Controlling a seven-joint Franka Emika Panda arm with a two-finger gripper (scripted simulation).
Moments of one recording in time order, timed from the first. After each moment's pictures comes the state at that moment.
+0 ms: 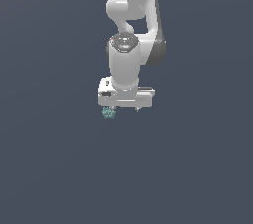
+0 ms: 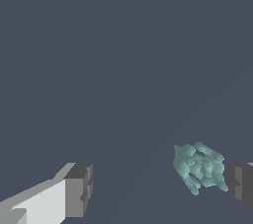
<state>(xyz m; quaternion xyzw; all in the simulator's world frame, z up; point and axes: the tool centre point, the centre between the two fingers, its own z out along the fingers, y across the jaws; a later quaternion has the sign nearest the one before) 0.010 -0.005 0.167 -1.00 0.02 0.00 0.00</state>
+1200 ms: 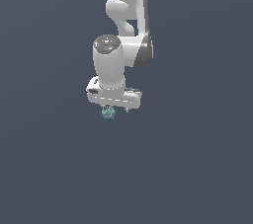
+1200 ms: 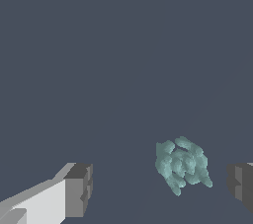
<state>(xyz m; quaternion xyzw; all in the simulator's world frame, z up) 0.000 -0.046 0.153 -1.00 0.09 -0.02 0.01</state>
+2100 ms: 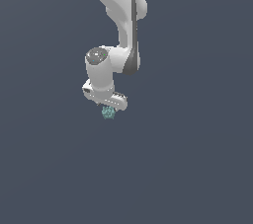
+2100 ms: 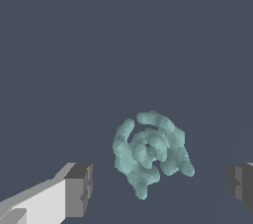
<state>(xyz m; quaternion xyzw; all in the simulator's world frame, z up) -0.052 -0.093 0.091 -0.98 0.18 0.00 0.00</state>
